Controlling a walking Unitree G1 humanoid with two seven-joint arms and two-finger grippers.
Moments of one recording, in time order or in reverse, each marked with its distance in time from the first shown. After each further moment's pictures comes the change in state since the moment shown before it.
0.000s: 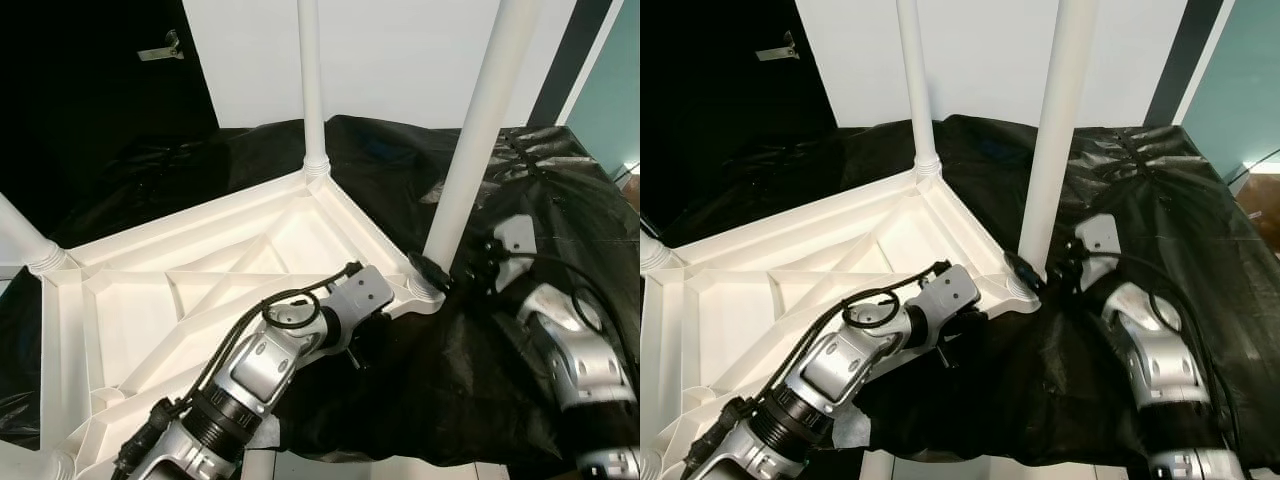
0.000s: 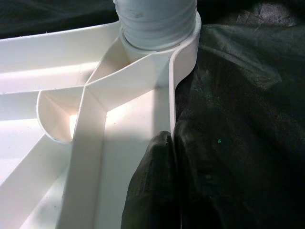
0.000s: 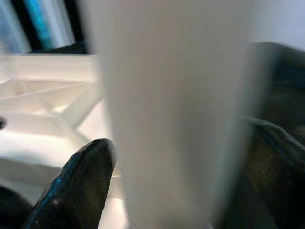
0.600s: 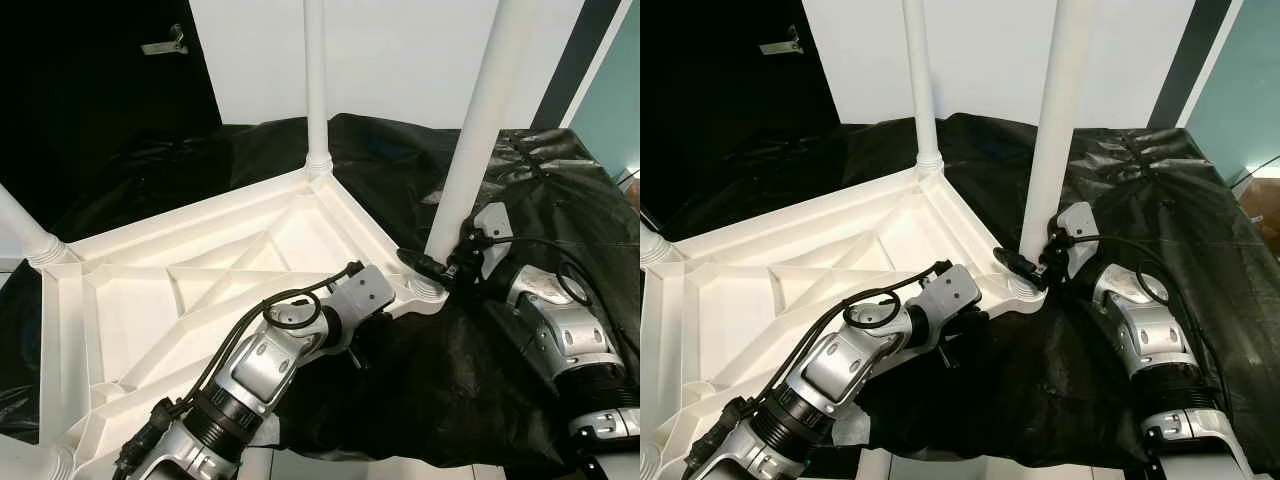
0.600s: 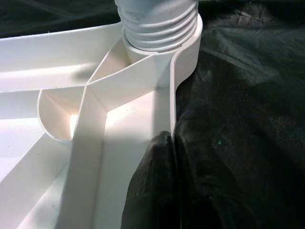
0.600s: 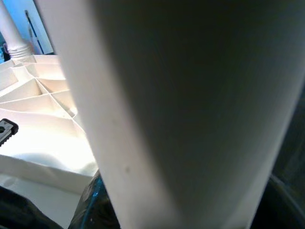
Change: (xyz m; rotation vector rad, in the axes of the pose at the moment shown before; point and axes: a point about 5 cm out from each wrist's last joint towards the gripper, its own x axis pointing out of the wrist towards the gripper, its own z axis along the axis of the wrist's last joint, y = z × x) left arm 0.002 -0.002 0.003 0.001 -0.014 -0.004; right arm 0.005 -0.007 -0.004 0.039 0.006 0.046
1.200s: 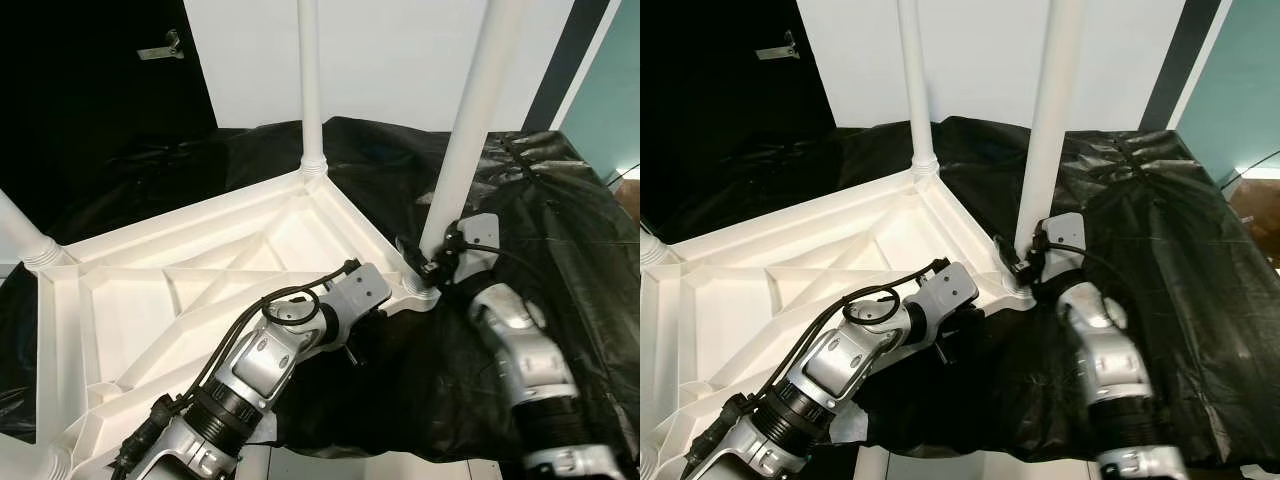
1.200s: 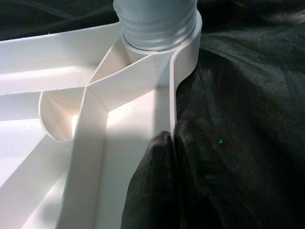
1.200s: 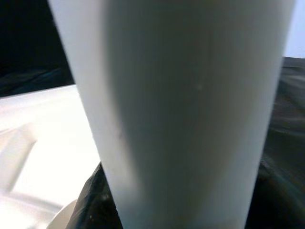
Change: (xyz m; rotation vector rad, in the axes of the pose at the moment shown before) left arm 0.000 0.007 -0.003 0.000 0.023 0.021; right arm 0.020 0.036 -0.006 0.141 -0.021 -0.595
